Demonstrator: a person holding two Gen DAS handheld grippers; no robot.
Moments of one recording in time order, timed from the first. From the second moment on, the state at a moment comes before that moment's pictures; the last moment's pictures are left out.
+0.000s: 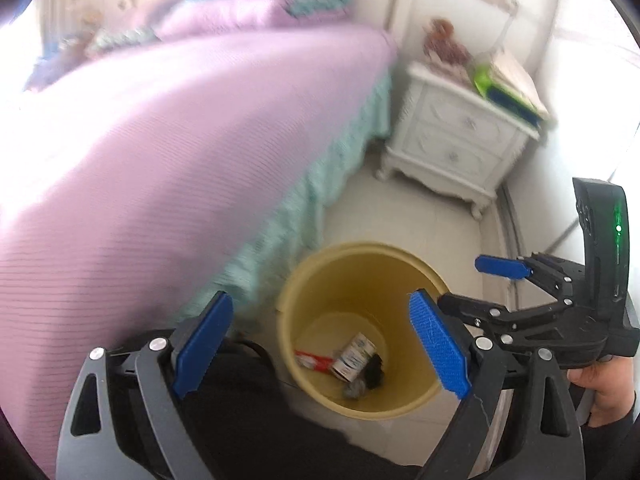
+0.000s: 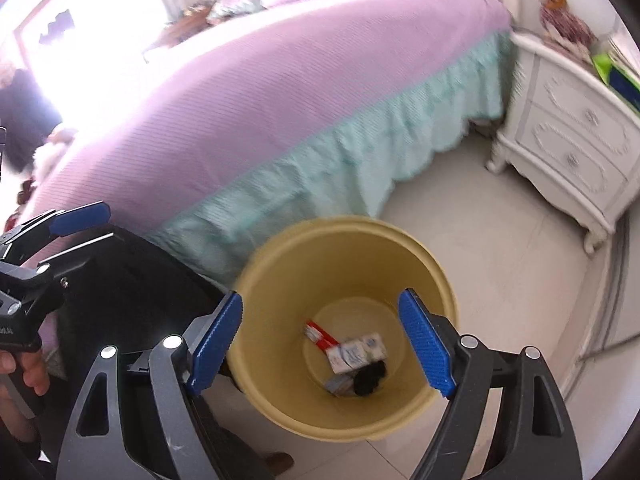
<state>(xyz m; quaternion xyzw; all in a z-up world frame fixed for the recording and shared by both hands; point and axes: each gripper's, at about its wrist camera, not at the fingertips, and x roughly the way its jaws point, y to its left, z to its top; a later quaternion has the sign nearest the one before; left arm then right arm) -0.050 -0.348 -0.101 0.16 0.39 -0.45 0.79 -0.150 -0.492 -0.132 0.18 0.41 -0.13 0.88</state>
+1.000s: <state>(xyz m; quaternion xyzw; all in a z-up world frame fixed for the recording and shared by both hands) 0.055 0.008 -0.007 0.00 0.28 -0.05 0.96 0.058 -0.225 -0.020 0.03 0.24 0.19 0.95</state>
